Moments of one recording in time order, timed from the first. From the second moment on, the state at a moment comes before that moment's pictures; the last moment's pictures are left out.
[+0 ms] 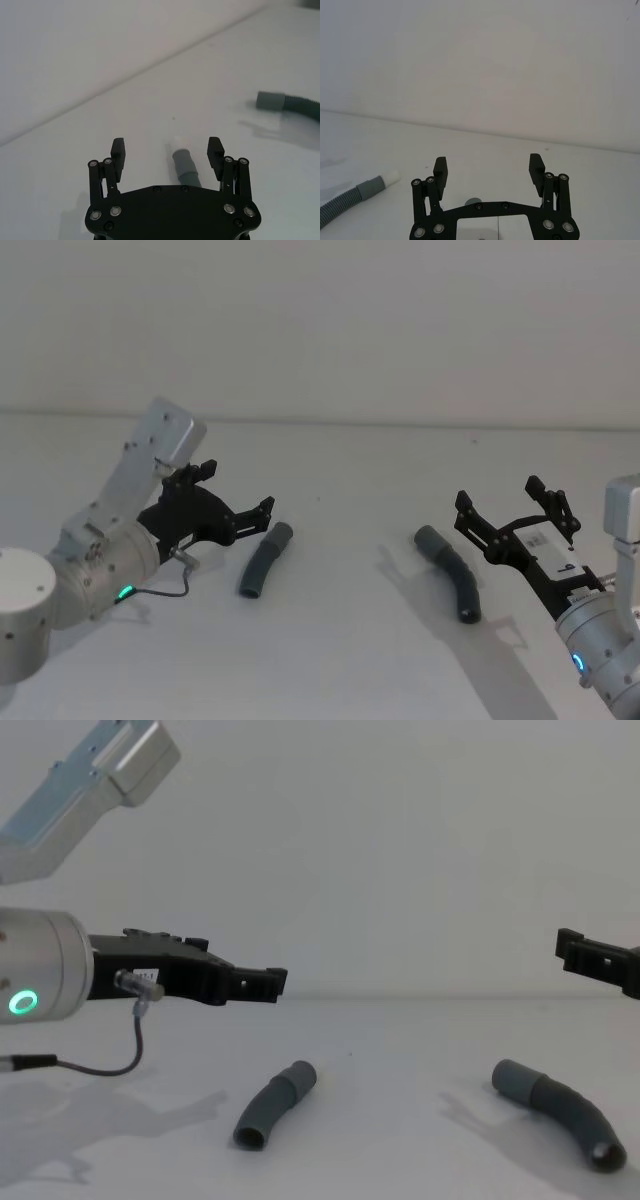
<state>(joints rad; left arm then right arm) -0.30 0.46 0.43 -1.72 -0.33 0.37 -0.20 -0.01 0.34 -0.23 -1.77 0.29 0.03 0.07</state>
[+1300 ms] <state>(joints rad) -0.47 0.41 0.50 -1.58 -0.34 0.68 -0.33 -0.01 0.34 -0.23 -1.77 0.29 0.03 0.07</state>
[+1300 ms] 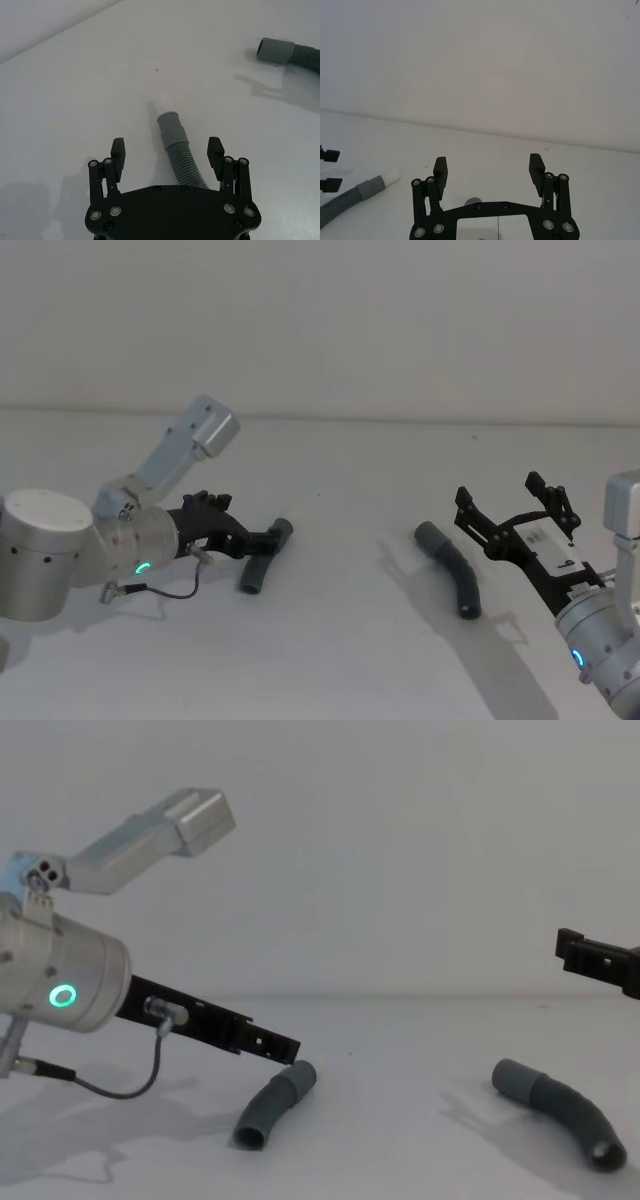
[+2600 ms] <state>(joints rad) -0.53 0.33 0.54 -1.42 -0.28 0.69 -0.32 -0.01 0.34 -0.23 -1.77 0.29 0.03 0.07</state>
